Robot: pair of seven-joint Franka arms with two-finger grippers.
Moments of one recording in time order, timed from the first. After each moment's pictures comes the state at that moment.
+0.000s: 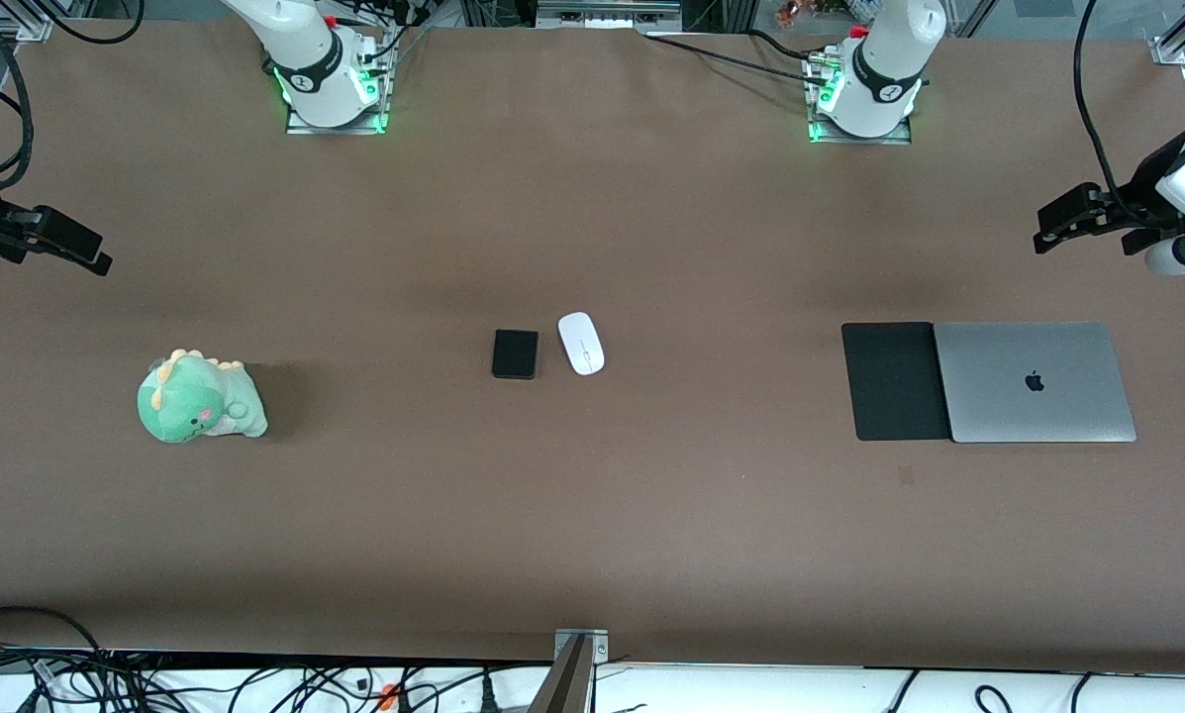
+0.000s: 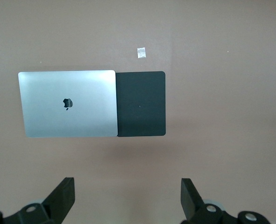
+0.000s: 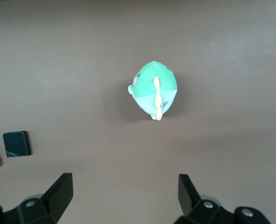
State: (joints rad) left arm -0.08 0.01 0.08 -1.59 0.00 1.53 -0.01; right arm 0.04 0.06 -0.08 -1.54 0.00 1.61 0.11
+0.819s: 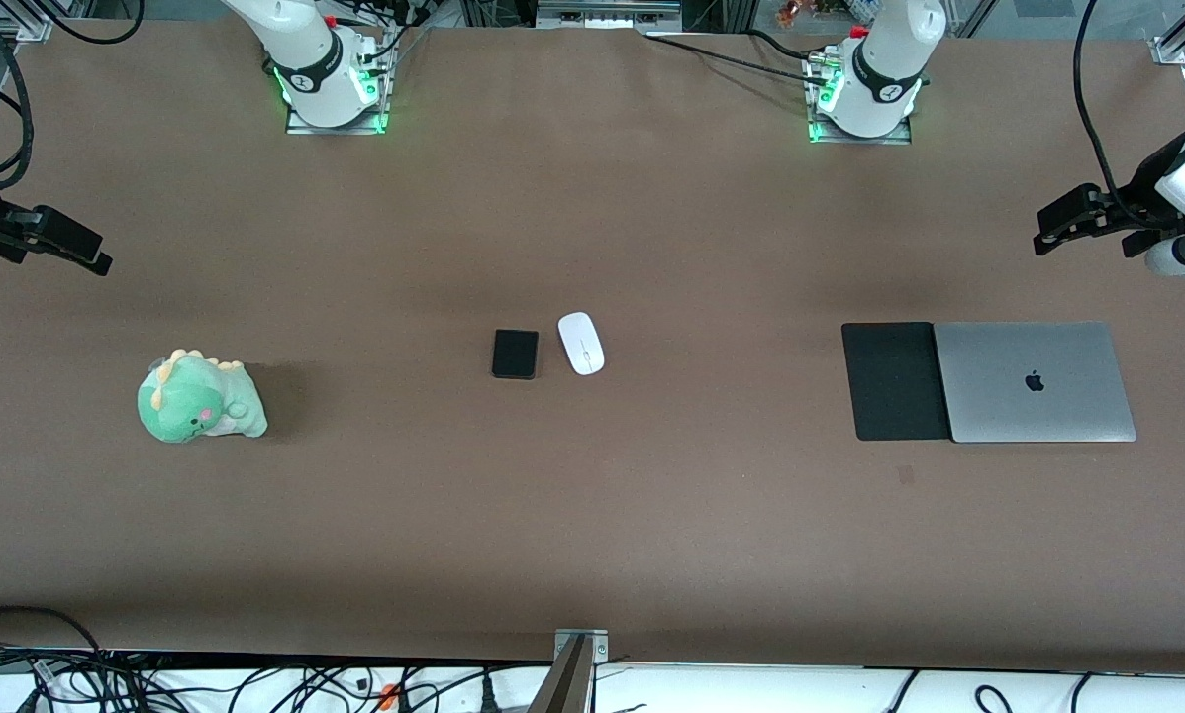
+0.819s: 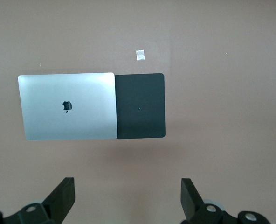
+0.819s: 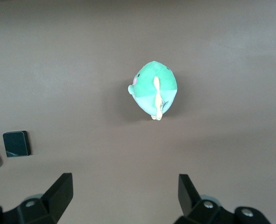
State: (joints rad) left arm -0.08 0.01 0.07 -1.59 0.00 1.54 0.00; right arm 0.04 0.06 -0.08 -1.54 0.00 1.61 0.11
